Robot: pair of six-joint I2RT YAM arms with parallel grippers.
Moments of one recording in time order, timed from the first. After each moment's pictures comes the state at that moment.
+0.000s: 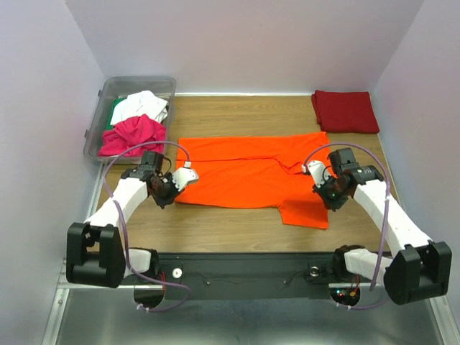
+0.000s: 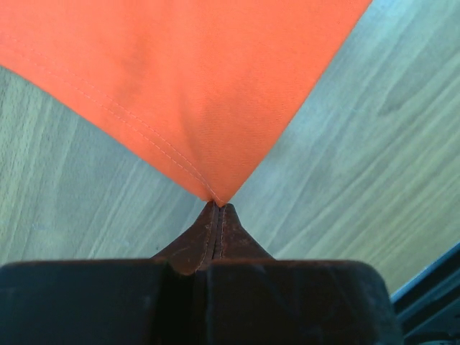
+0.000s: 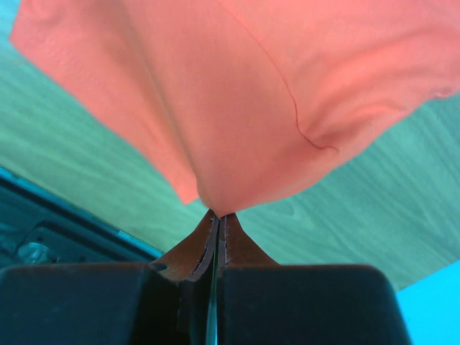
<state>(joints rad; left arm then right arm) -0.14 1.26 0.74 -0.71 0.31 0.84 0.17 1.14 0.86 -1.00 -0.13 -0.57</state>
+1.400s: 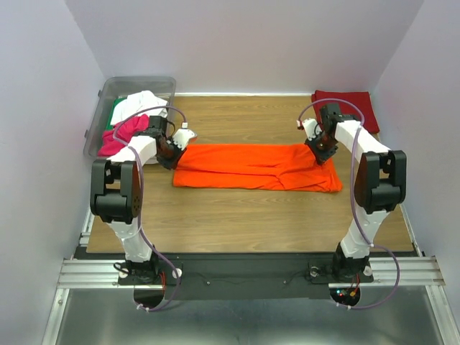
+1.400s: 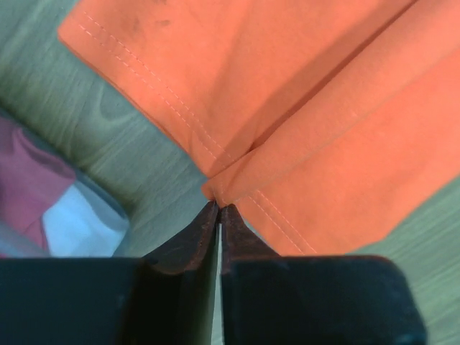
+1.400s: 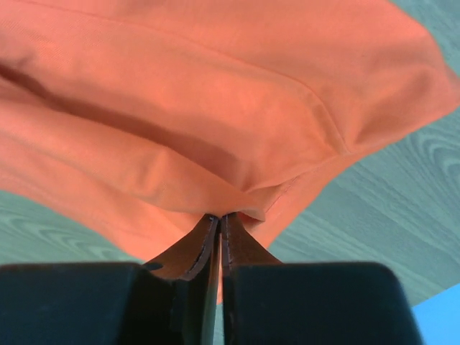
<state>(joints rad) -0.08 1.78 1.21 -0.58 0.27 0.66 0.06 1.88 1.47 -0.89 -0.11 -0.59</state>
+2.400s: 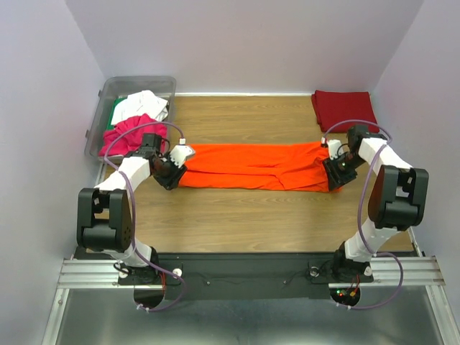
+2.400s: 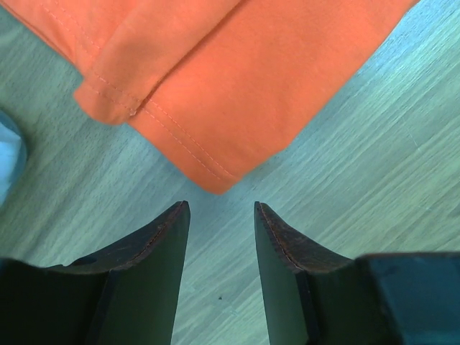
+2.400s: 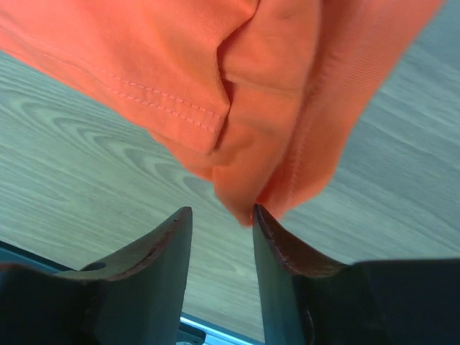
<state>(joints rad) -0.08 1.51 0.93 -0.57 0.33 0.69 -0.16 1.69 1.20 -0.96 -0.27 -0.56</state>
